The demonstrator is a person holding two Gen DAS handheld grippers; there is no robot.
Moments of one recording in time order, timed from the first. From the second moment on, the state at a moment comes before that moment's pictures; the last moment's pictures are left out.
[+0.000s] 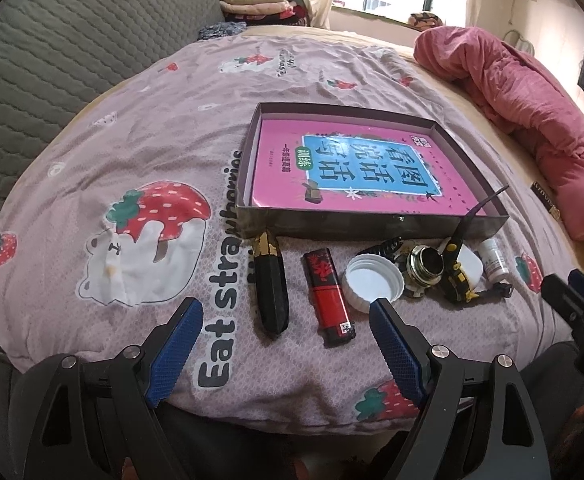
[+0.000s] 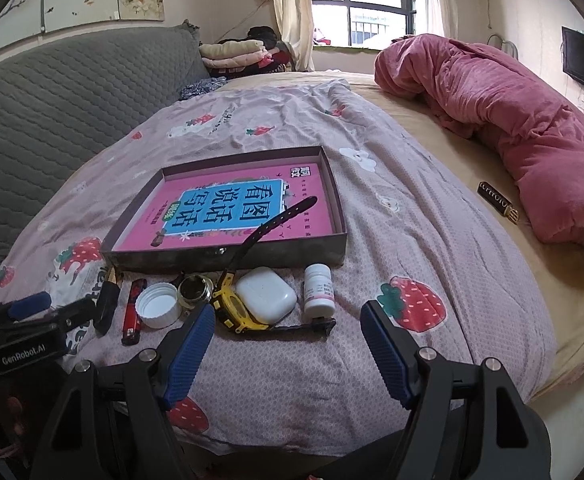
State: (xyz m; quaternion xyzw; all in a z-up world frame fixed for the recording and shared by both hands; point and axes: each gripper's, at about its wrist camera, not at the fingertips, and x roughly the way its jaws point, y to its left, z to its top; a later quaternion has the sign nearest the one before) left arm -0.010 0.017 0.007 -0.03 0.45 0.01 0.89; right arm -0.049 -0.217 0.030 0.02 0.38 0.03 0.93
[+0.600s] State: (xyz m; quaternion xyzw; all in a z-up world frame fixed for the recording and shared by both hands) left arm -0.007 0.033 -0.008 -0.05 0.47 0.03 0.88; right arm -0.047 -0.220 0.029 0.01 0.37 0.03 0.93
